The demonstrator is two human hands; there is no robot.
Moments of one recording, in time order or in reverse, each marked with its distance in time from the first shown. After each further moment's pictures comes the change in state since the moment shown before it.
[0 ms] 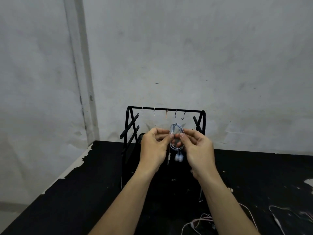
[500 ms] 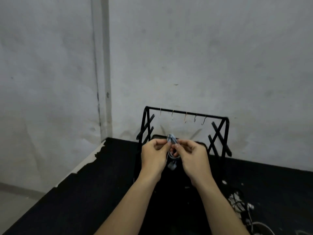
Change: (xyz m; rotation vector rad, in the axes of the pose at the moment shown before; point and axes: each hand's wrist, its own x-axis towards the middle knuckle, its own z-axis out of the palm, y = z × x) left_hand 0.012 -0.024 -0.040 -0.035 0.227 -0.107; right_hand 0.016 0.044 0.039 -0.314 -0.154 -0.080
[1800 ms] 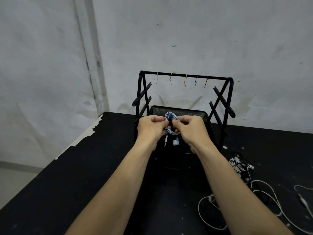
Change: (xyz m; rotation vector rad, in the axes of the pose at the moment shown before) left_hand 0.013 -0.029 -0.009 -0.001 -0.077 -0.236; right_hand 0.011 0.048 0.005 -0.137 -0.017 0.174
